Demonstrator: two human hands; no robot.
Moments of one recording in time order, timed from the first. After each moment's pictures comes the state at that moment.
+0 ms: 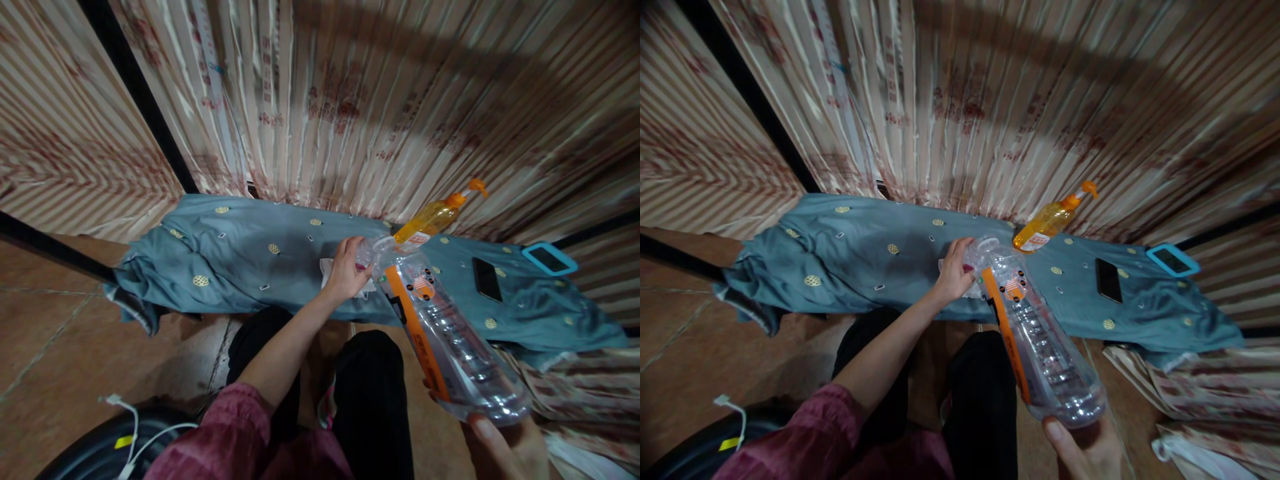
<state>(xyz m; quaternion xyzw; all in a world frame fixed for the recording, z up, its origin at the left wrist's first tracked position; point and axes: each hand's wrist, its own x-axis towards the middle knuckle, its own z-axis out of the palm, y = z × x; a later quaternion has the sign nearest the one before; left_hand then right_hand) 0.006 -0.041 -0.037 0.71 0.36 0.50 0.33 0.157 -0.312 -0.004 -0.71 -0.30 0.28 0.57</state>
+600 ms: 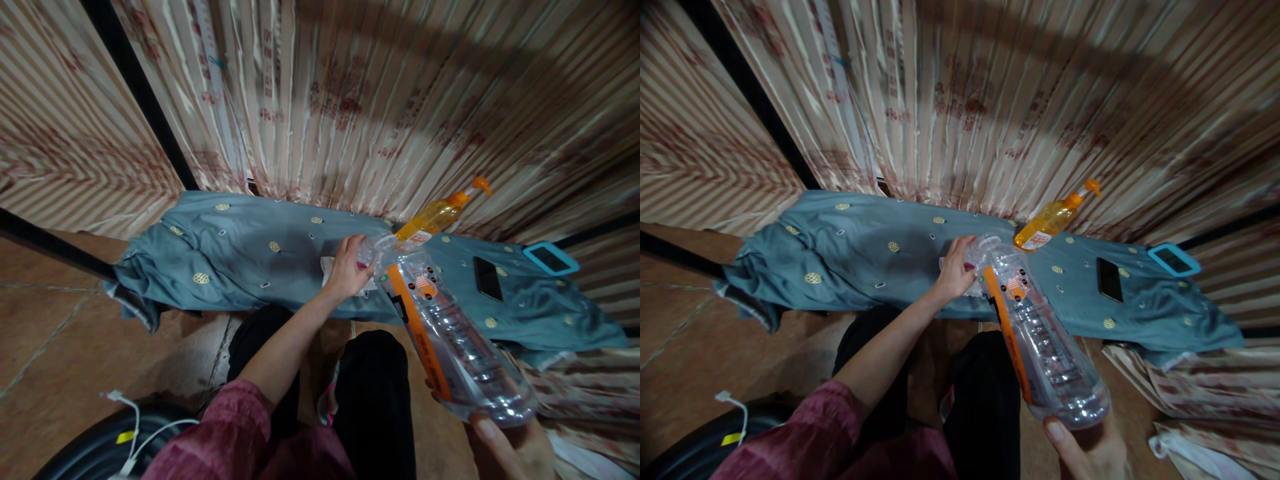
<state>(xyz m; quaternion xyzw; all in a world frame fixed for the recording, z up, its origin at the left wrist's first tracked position) 0.007 -0.041 -0.038 0.71 0.37 0.51 0.33 0.164 -0.317 -0.005 -0.74 -0.31 0.25 0.54</state>
